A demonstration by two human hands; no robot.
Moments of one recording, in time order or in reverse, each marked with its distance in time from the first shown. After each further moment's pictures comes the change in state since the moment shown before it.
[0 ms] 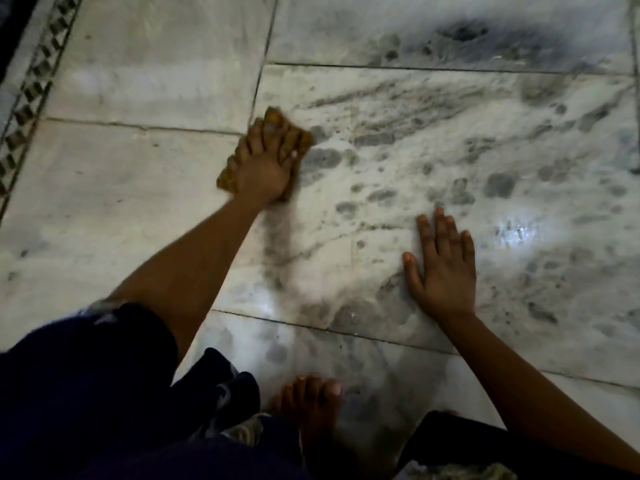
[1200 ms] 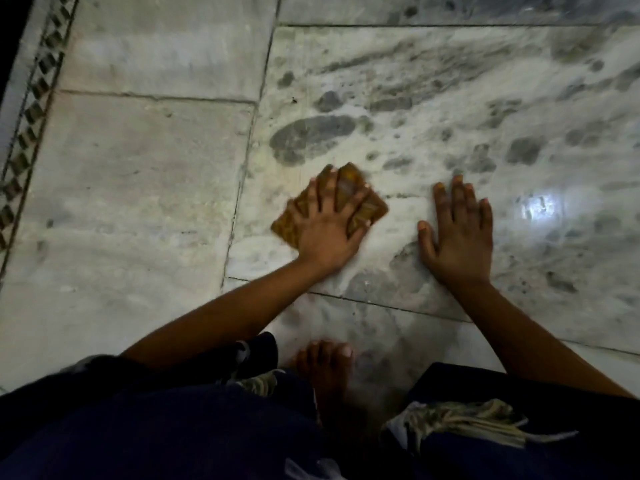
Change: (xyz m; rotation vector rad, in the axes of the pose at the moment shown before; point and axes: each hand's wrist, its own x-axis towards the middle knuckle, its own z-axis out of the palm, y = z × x) left_hand -0.144 0.032 0.052 0.108 -0.104 0.286; right_hand 0.000 -0.003 -0.001 -0.012 0.012 0.001
